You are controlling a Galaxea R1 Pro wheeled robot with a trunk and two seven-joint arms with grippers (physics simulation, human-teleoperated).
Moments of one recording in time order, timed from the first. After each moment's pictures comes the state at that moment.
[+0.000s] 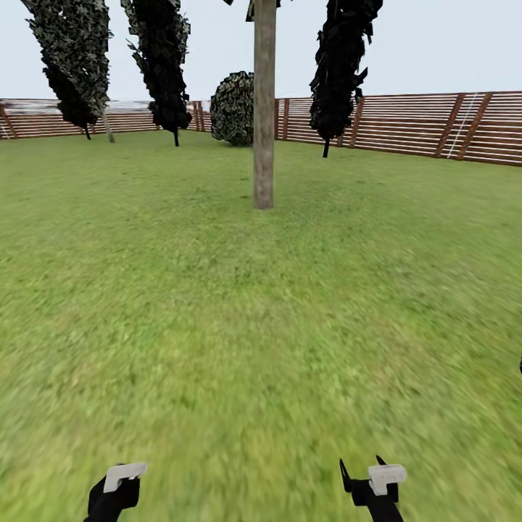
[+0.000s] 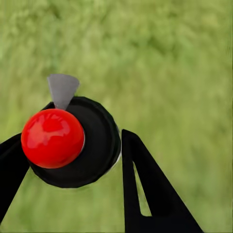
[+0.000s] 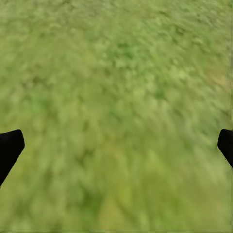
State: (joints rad) left arm -0.38 0.14 0.10 -0.26 0.02 -0.38 0.01; right arm -0.40 -0.05 0.01 -0.12 0.06 -0.78 0.00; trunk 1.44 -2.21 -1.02
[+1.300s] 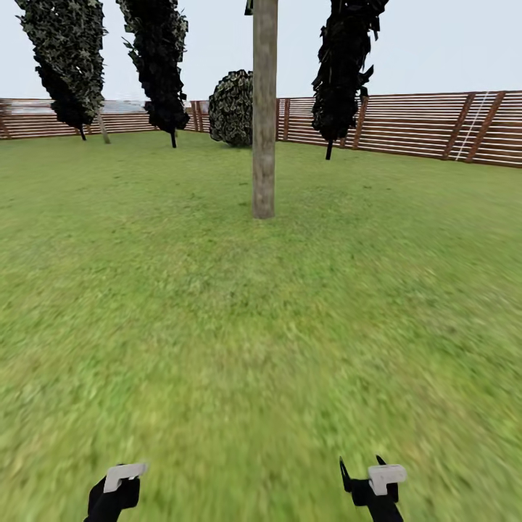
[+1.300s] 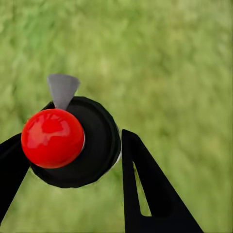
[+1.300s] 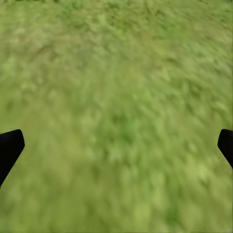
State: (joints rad) left arm -0.38 0.14 0.10 -0.26 0.02 -0.38 0.01; right arm -0.40 -0.05 0.01 -0.12 0.05 -0.78 0.00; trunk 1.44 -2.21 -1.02
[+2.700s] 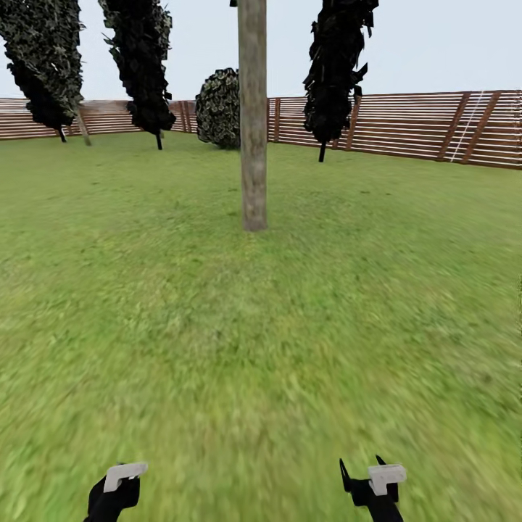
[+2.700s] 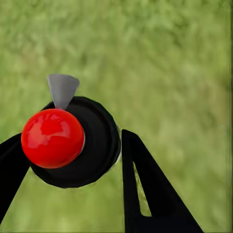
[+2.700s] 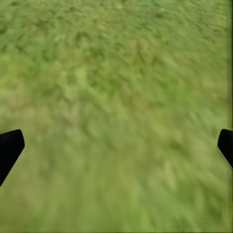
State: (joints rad) left arm -0.38 0.14 0.10 -0.26 0.02 -0.38 0.01; right arm -0.40 -0.05 0.01 -0.12 0.05 -0.78 0.00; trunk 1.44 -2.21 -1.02
